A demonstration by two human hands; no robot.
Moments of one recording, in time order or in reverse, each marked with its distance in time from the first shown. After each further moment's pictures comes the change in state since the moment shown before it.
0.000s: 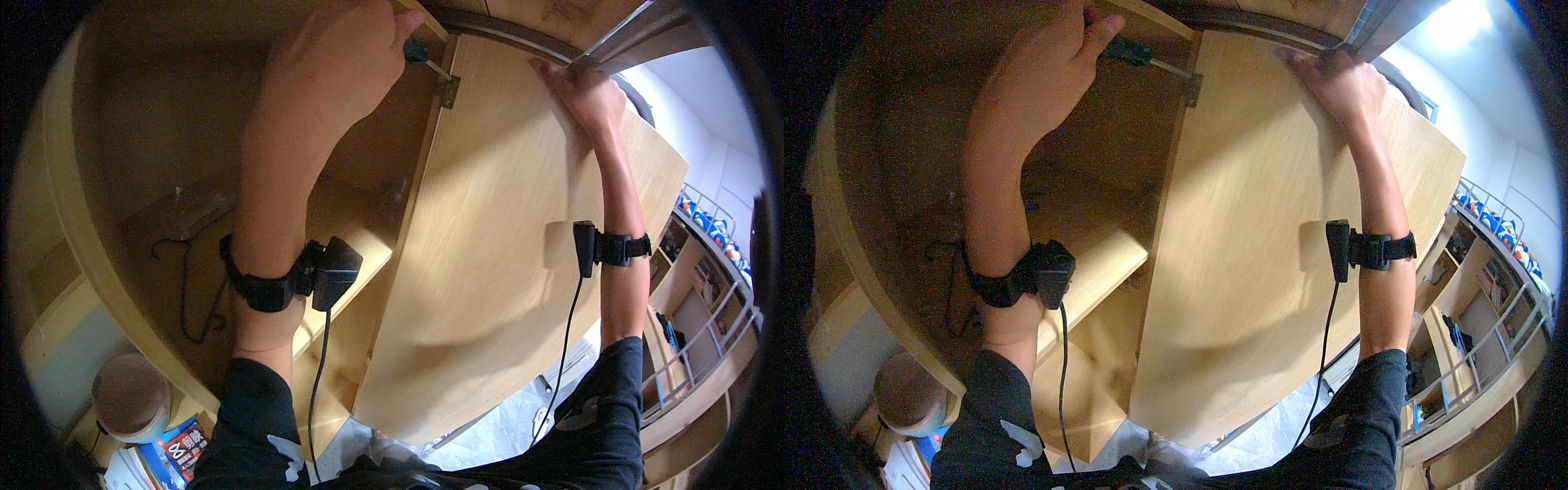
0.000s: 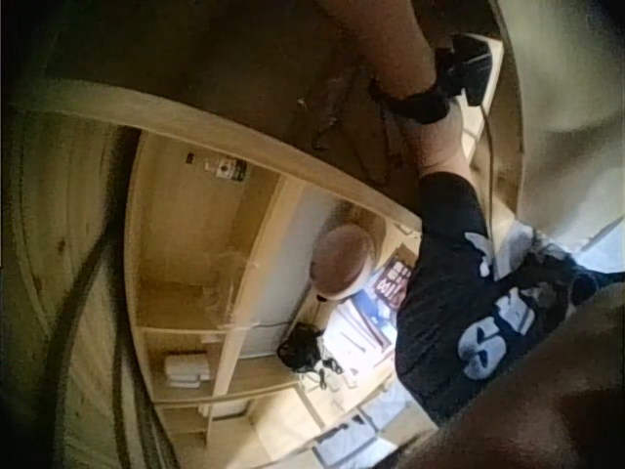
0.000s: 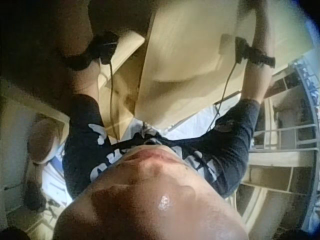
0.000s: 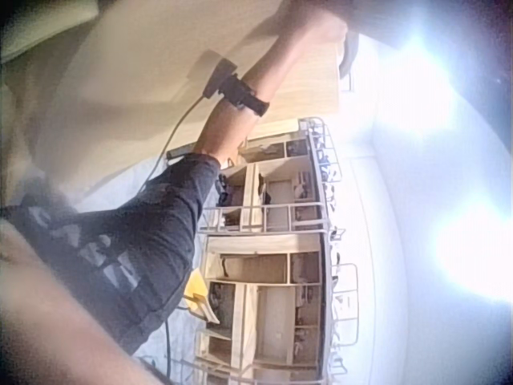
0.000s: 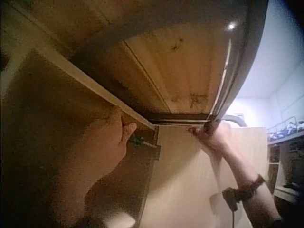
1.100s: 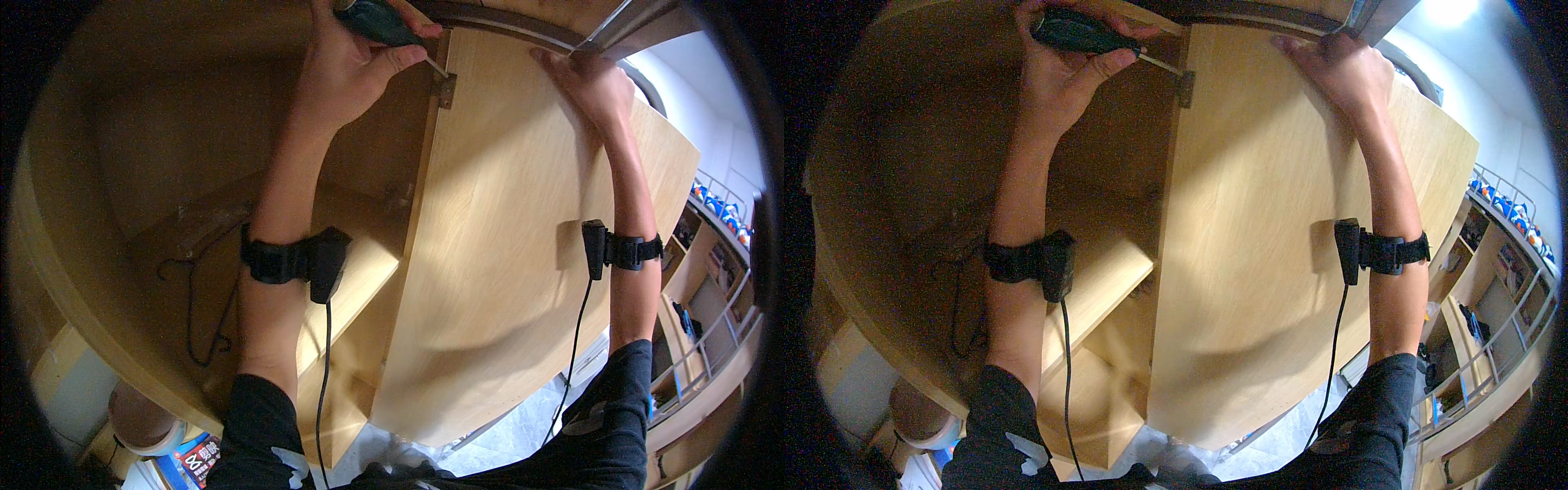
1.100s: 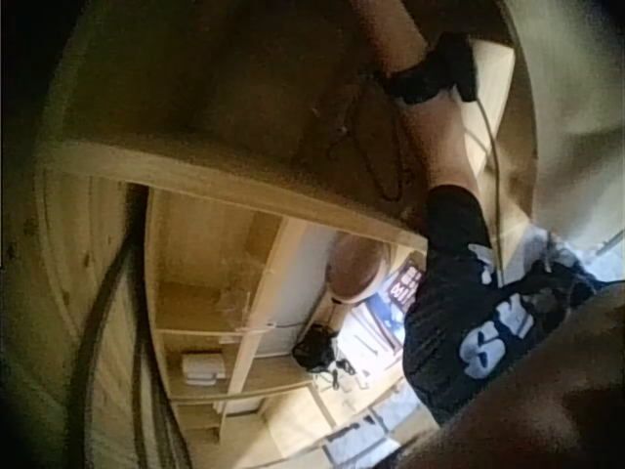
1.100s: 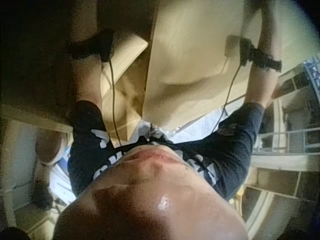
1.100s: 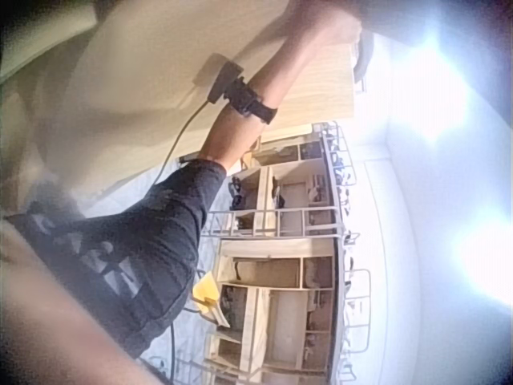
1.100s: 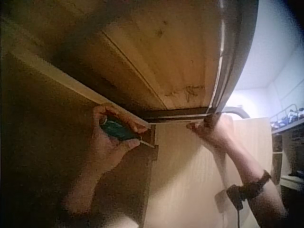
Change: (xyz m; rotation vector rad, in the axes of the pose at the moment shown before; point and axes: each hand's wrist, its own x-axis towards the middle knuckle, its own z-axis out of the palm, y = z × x) left_hand 0.042 -0.042 0.091 -1.262 0.169 0.714; right_hand 0.002 0.011 0.006 -0.026 0.090 -0.036
